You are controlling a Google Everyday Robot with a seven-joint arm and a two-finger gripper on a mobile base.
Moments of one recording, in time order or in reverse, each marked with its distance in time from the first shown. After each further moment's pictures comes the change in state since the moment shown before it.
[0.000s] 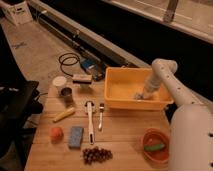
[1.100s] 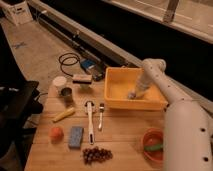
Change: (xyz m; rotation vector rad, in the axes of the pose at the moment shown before) arm -0.059 -0.017 0.022 0.024 -0.013 -0.108
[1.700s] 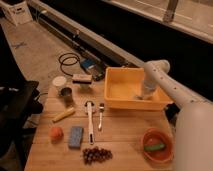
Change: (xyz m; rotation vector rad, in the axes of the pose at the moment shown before) arm 0.039 0.030 -0.026 -0.032 0.152 0.071
